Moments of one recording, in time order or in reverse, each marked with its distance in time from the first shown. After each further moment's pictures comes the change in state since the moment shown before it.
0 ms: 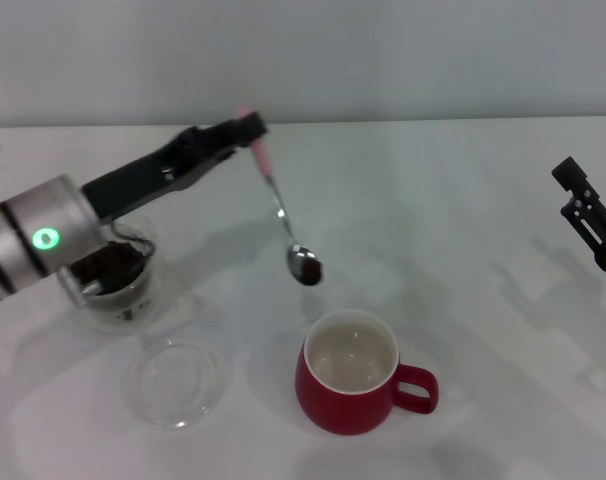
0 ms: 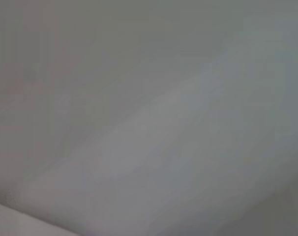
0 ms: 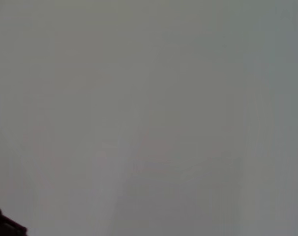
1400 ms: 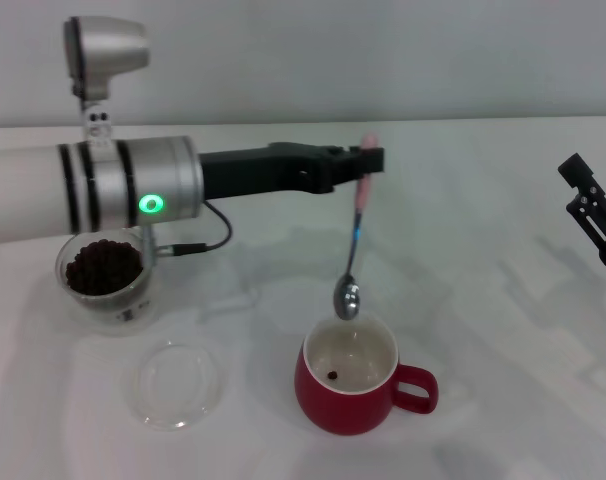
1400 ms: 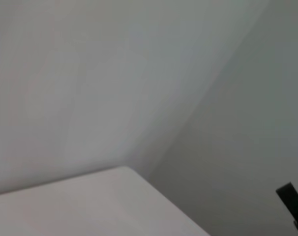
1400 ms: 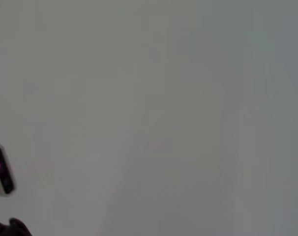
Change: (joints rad) left arm -0.111 -0.010 0.310 0.231 0.105 -0.133 0.024; right arm 0.000 0.000 0.009 0.006 0.008 -0.001 0.000
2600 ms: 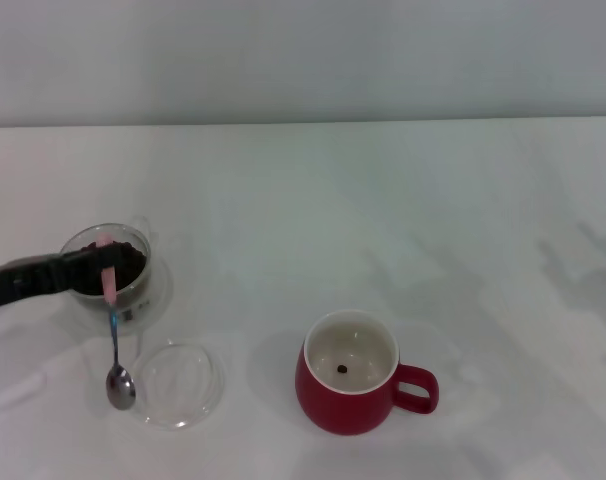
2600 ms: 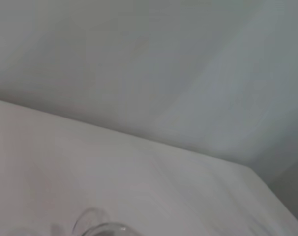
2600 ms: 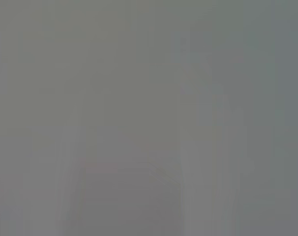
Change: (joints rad) left arm 0.431 0.168 -0.088 0.115 0.042 0.061 -0.078; right arm -0.003 0.000 0.001 0.013 0.155 -0.021 0.159
